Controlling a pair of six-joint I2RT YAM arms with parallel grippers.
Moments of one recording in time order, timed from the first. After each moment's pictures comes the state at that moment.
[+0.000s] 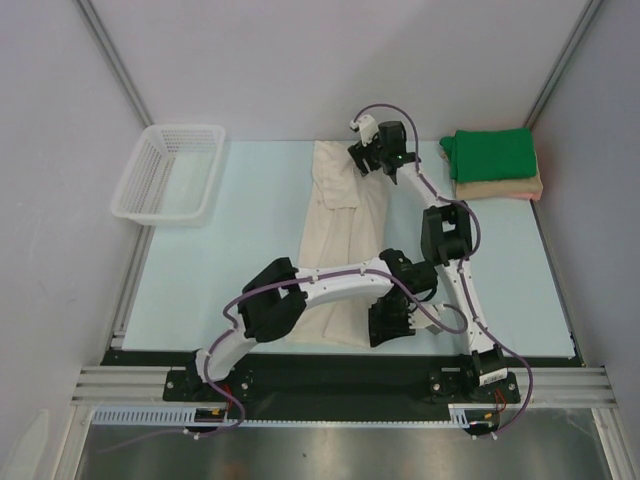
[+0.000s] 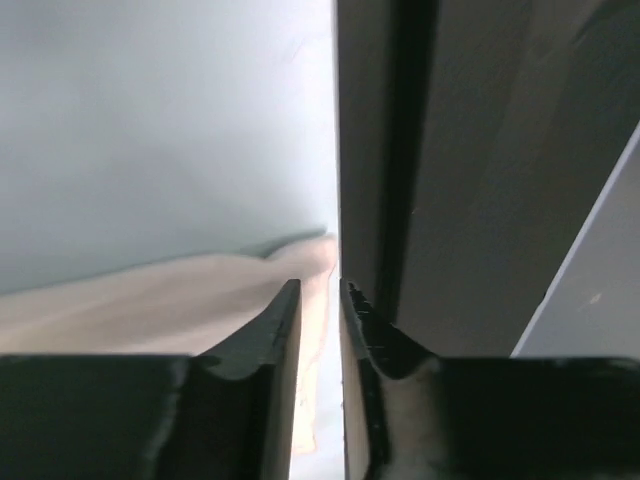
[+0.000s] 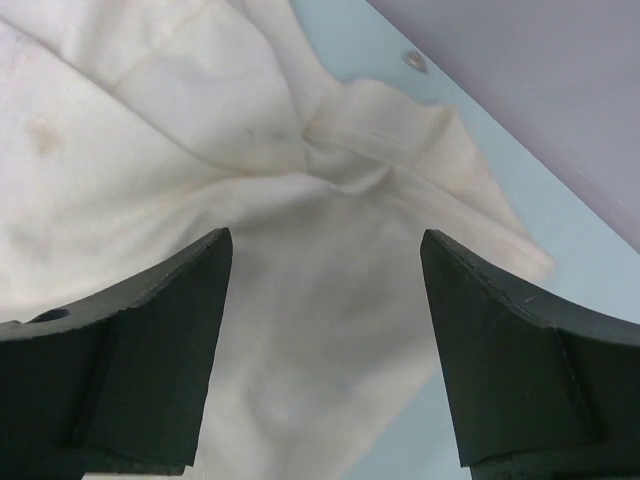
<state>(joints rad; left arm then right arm) -1.20 2.26 1.89 -1.22 0.37 0.41 0.29 2.78 2.54 -0.24 -0.20 -0.39</state>
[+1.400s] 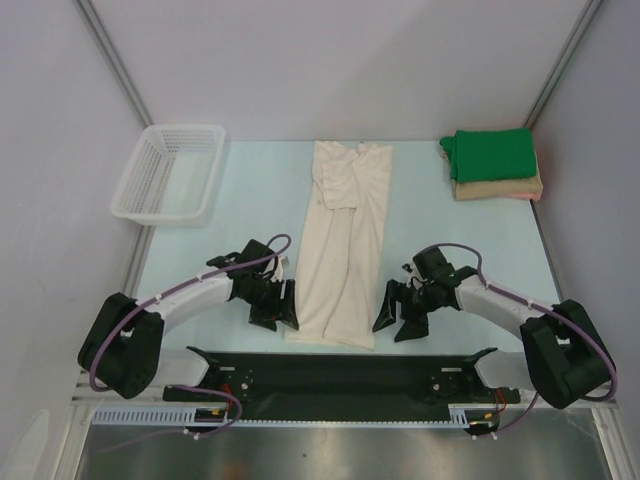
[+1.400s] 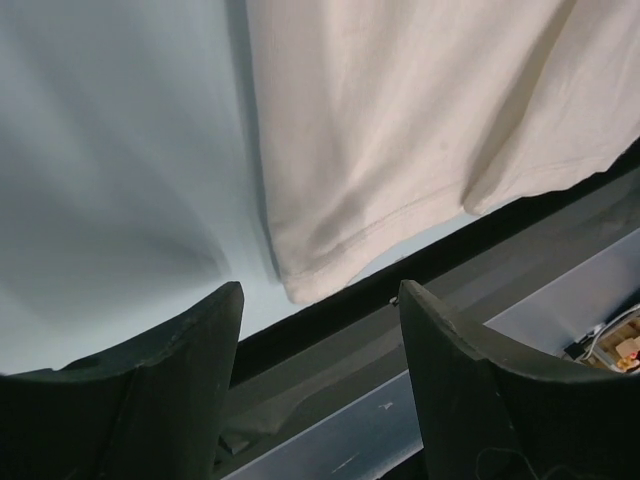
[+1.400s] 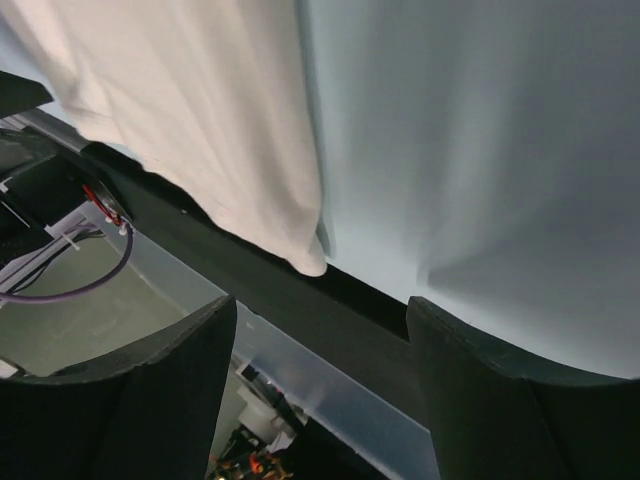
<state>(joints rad) -0.52 1.32 0.65 -0.64 0.41 -0.46 0.45 1.26 0.55 -0.52 -0.62 0.67</state>
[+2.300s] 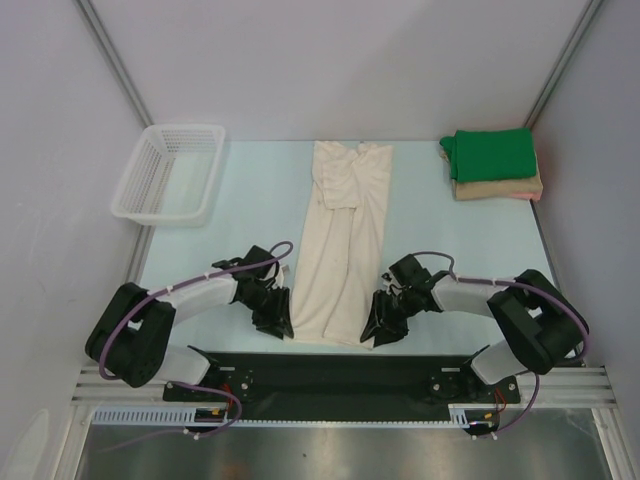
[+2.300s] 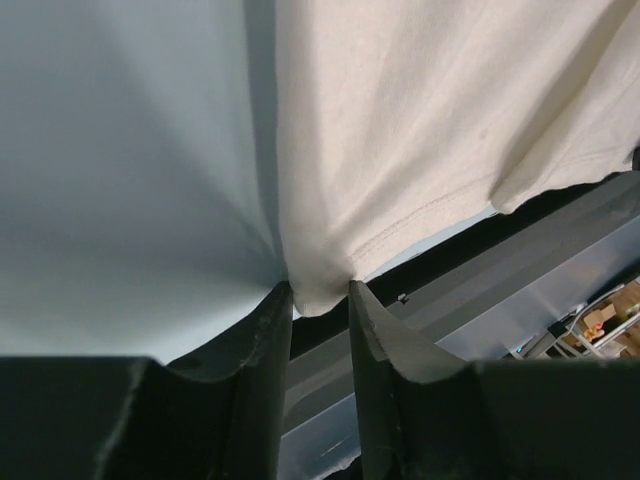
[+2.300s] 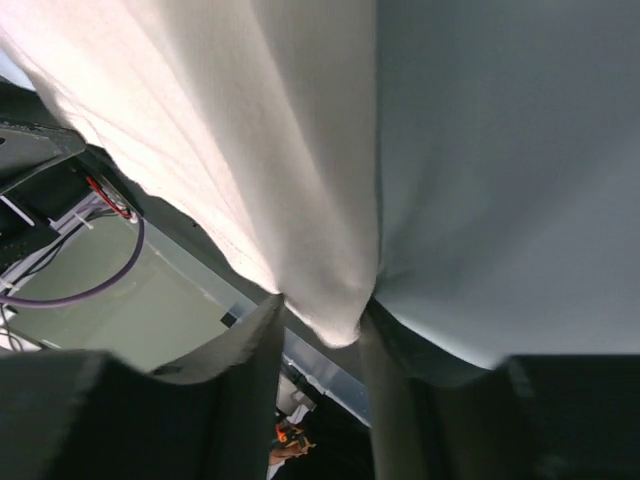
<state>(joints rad) -0.51 1.38 0.60 -0.58 0.47 -0.49 0.62 1.48 0.54 -0.27 -0.67 0.86</state>
